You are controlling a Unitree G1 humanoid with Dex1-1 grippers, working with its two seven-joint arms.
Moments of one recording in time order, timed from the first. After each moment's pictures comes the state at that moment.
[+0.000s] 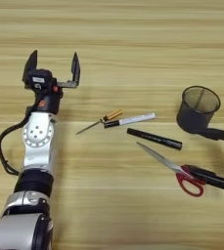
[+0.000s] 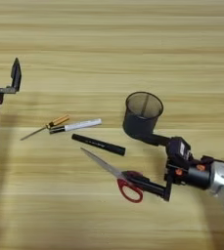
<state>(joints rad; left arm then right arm) -0.40 0.13 0.15 0.58 -0.11 -0.66 -0.14 0.10 -0.63 -0.01 -0.03 0.46 -0.04 1.21</state>
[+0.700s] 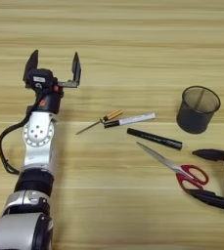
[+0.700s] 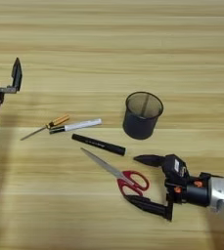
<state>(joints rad) -0.41 0.13 0.14 0.59 -0.11 -0.66 -0.14 0.15 -0.63 0.04 0.02 0.37 -0.03 1.23</state>
